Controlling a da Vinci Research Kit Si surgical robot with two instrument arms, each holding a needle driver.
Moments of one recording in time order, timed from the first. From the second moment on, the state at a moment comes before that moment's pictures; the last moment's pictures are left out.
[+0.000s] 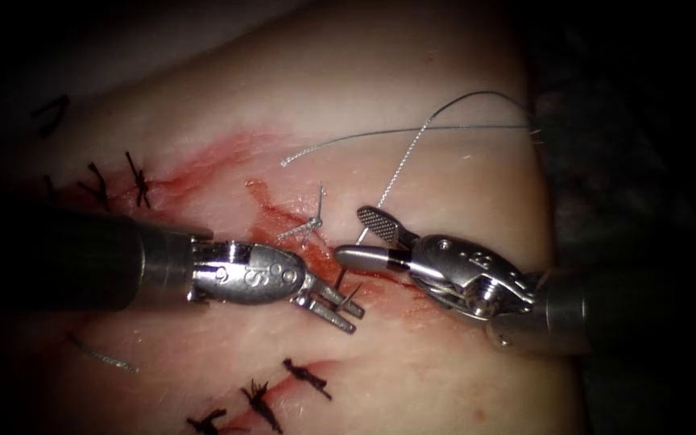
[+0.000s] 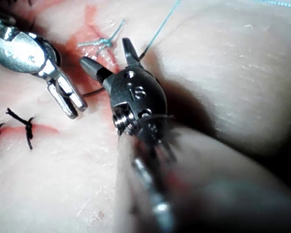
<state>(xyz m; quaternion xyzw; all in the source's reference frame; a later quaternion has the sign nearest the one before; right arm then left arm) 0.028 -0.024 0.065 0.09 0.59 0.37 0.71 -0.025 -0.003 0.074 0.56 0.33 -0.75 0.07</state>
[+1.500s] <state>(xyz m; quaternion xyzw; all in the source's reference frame) 0.033 -0.027 0.059 0.41 0.60 -0.06 0.68 -0.010 0.016 0.060 0.59 0.48 -0.22 -0.61</state>
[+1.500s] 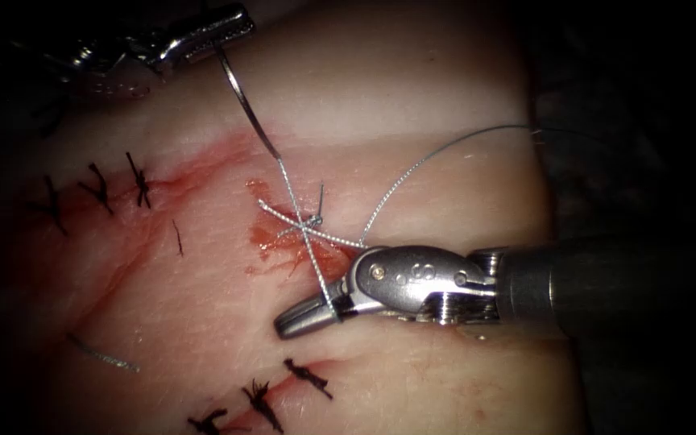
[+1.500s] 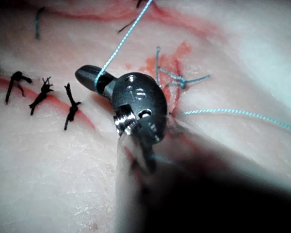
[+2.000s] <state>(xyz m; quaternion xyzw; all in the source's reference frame) 0.027 -0.034 0.053 0.55 0.48 0.05 0.68 0.005 0.023 0.058 0.66 0.31 -0.30 -0.62</state>
